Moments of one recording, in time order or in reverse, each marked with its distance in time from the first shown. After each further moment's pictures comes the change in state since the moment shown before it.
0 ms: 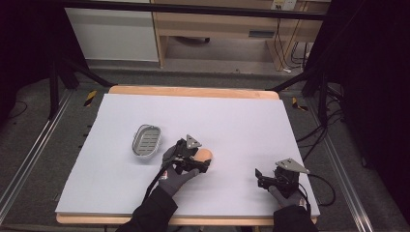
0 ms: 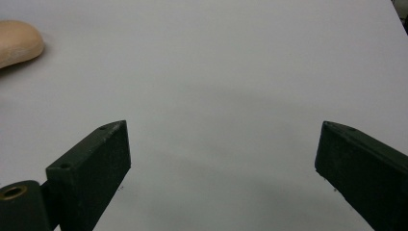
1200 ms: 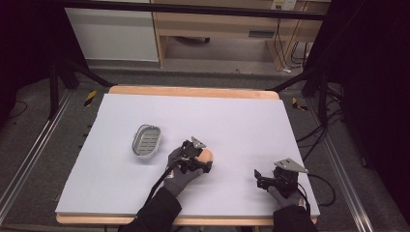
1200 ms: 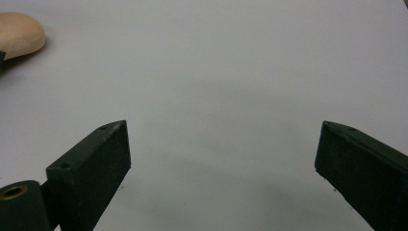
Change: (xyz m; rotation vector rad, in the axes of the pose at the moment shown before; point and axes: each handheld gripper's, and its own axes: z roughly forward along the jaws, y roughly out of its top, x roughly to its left) left arm -0.001 -0.005 0.029 0.080 0.025 -0.015; right arm 0.001 -0.001 0.002 0.017 0.005 -0.010
